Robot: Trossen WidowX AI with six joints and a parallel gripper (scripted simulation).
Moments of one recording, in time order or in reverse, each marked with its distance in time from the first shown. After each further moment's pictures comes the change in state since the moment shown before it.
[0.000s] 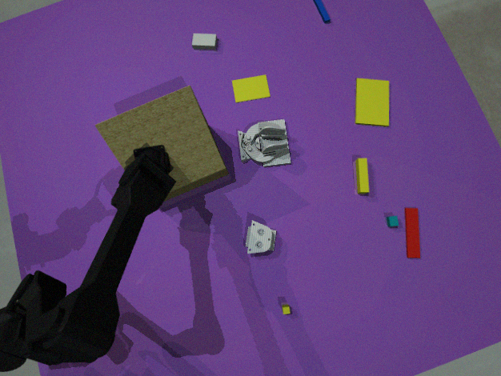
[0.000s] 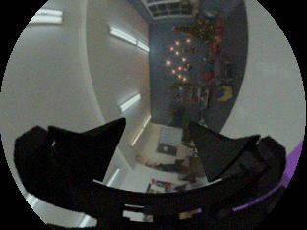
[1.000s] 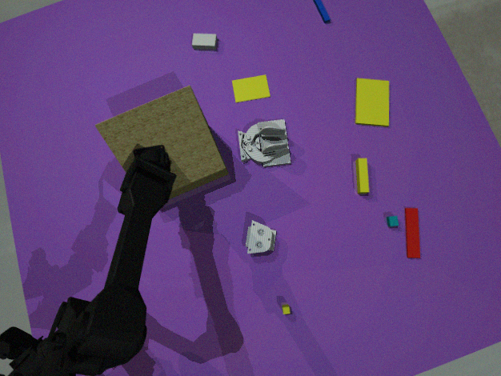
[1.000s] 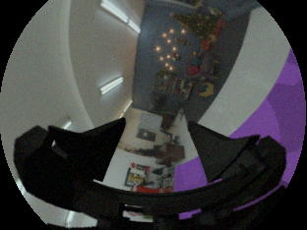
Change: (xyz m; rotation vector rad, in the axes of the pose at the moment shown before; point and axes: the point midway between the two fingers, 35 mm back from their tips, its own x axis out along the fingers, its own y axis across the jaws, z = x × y) arm -0.055 -0.057 -0.105 -0.174 0.170 -0.210
